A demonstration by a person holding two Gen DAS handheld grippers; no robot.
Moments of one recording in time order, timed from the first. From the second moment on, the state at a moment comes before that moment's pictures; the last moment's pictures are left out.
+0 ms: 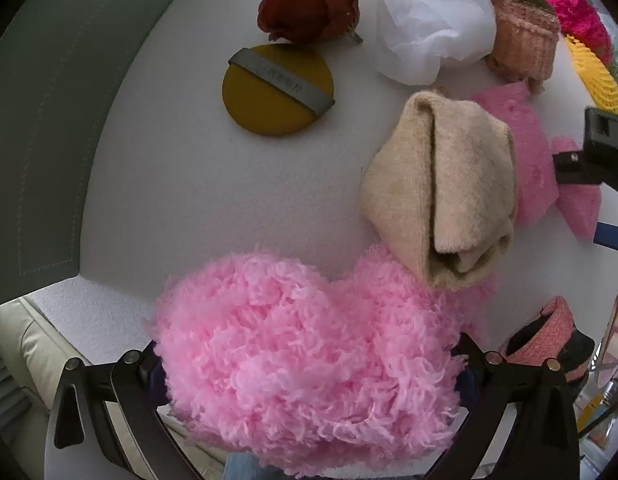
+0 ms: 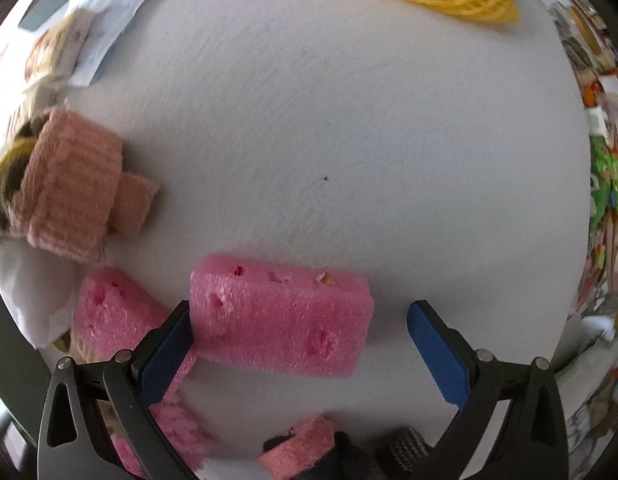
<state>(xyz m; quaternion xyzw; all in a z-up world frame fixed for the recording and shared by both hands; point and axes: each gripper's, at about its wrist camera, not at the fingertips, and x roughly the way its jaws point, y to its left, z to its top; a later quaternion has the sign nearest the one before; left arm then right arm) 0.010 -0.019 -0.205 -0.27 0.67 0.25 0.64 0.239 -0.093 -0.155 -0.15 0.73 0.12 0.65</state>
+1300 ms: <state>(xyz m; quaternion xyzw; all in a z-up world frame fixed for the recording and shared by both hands) -0.020 -0.018 -0.100 -0.21 0.63 0.16 0.73 0.138 -0.187 -0.028 -0.10 0.68 0.24 0.68</state>
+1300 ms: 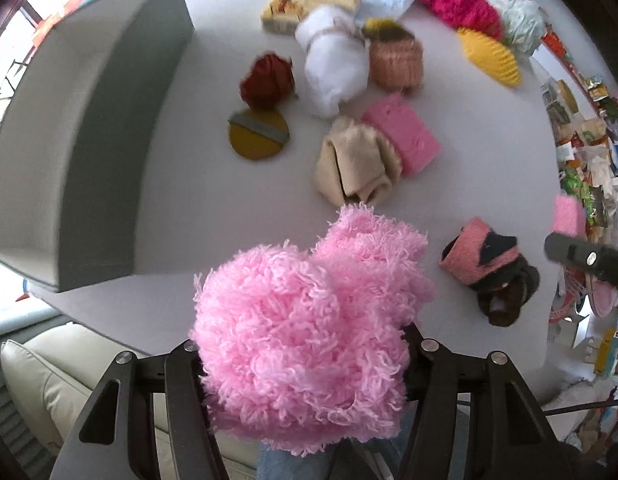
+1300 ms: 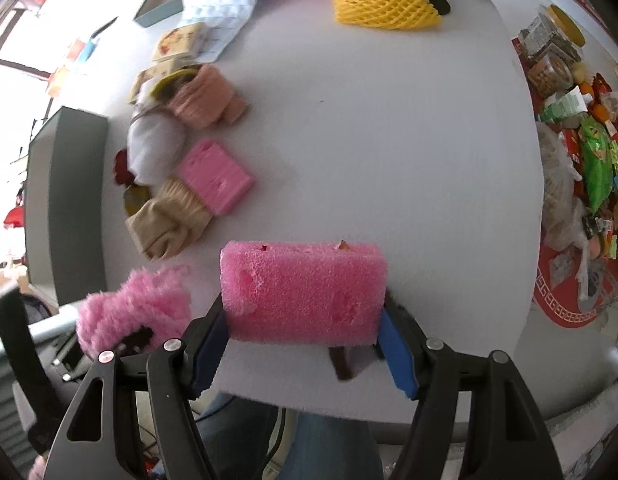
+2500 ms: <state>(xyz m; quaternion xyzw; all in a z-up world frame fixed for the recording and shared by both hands) -0.116 0.203 0.009 -0.24 0.48 0.30 0.79 0.046 0.085 0.054 -0.16 0.57 0.39 0.71</state>
